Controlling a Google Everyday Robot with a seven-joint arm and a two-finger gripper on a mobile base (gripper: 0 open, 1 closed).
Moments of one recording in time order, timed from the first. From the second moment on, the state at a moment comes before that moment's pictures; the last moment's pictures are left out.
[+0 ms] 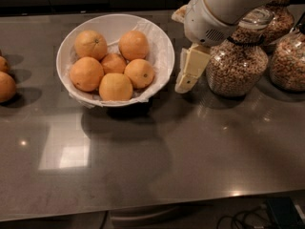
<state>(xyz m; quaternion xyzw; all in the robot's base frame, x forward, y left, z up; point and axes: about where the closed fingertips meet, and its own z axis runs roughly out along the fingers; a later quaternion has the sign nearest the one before) 0.545 -0.069 0.965 -0.69 0.66 0.01 0.29</state>
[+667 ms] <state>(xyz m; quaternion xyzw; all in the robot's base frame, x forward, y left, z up) 0.592 -0.029 0.981 -0.70 0.63 0.01 0.35</state>
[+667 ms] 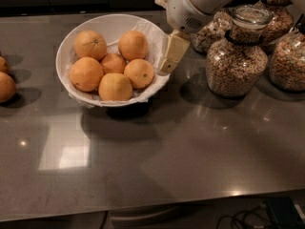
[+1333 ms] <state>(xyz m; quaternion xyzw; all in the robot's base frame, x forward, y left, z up) 0.628 -0.008 0.979 -0.67 0.62 0.00 0.41</state>
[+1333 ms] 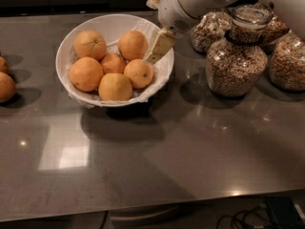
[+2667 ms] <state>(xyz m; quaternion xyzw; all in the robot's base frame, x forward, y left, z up) 0.674 0.014 0.988 -0.67 0.60 0.01 0.43</state>
